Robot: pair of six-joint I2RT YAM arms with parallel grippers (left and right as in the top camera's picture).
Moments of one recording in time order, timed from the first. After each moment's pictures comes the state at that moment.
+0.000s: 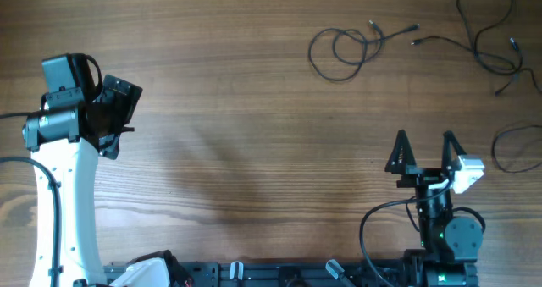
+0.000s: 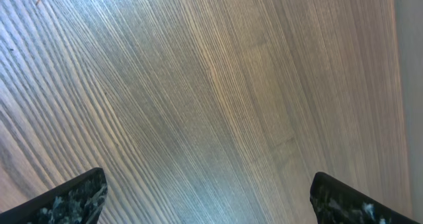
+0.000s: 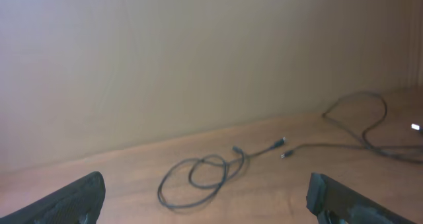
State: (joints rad) left arm 0.24 1.33 1.20 -0.98 0.02 -0.94; right arm -0.01 0.02 0.01 0.11 -0.03 0.26
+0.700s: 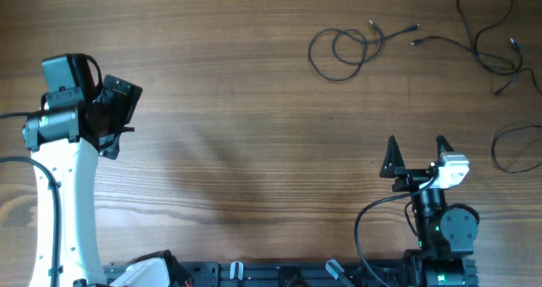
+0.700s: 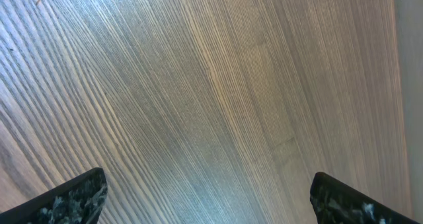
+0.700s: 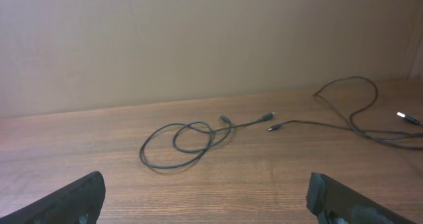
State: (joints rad) left arm 0.24 1.33 1.20 -0.98 0.02 -0.94; right arm 0.00 0.02 0.01 0.00 -0.04 0.13
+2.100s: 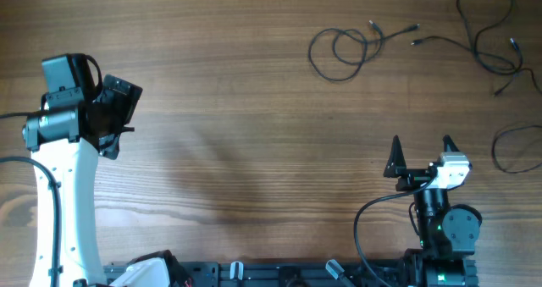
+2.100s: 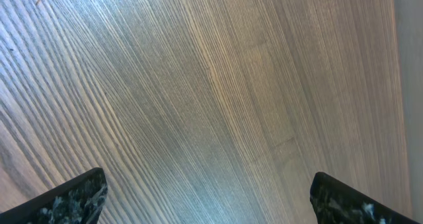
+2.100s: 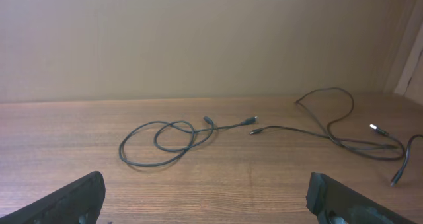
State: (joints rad) left arm 0.24 1.33 1.20 -0.98 0.02 -0.94; right arm -0.04 0.02 0.01 0.00 -0.04 0.03
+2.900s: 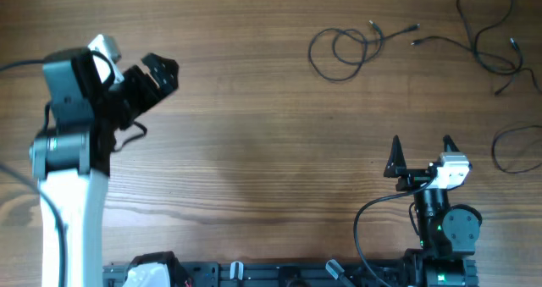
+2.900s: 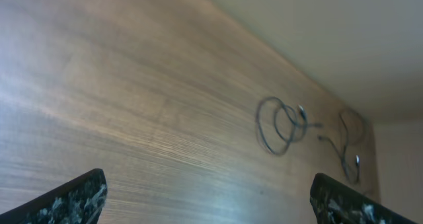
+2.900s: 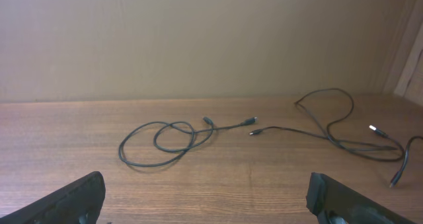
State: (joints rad) left arm 0.11 1.15 1.20 -0.77 0.35 -0.50; right arm -0.04 0.02 0.01 0.00 -0.04 0.03
